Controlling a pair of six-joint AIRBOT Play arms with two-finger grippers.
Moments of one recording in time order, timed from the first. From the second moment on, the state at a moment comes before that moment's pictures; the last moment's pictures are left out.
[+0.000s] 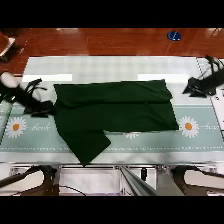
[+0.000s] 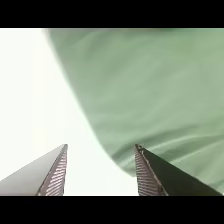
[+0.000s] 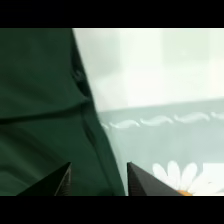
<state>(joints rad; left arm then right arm) 0.23 -1.25 0.89 1.29 -1.35 -1.39 -0.33 -1.38 1.22 -1.29 1.31 1.48</state>
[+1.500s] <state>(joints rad) 0.06 -0.90 0.20 0.74 -0.93 -1.40 -0.60 -1.10 0.56 -1.09 1.25 1.42</state>
